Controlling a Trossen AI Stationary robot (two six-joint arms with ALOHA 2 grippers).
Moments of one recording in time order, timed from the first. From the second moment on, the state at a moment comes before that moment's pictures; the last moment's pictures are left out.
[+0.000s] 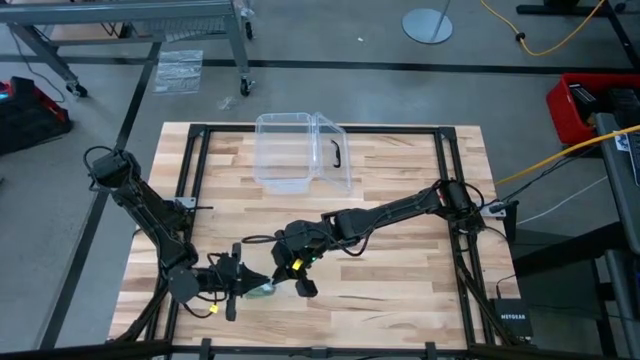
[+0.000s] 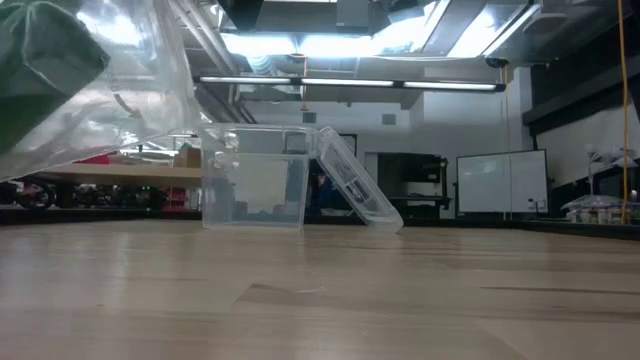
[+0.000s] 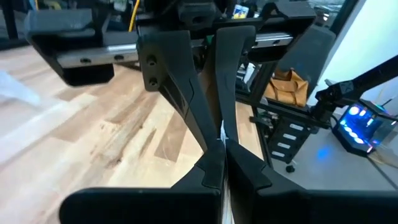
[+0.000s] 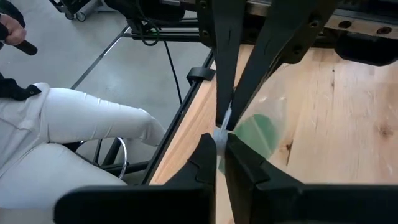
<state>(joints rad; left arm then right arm) -0.92 1.37 0.61 0.54 -0.99 -0.50 0.25 2.11 1.81 -0.23 -0.36 0.14</state>
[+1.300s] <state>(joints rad) -0.91 1.35 0.61 0.57 -0.96 -0.51 0.26 2.11 1.80 -0.43 -0.45 0.15</state>
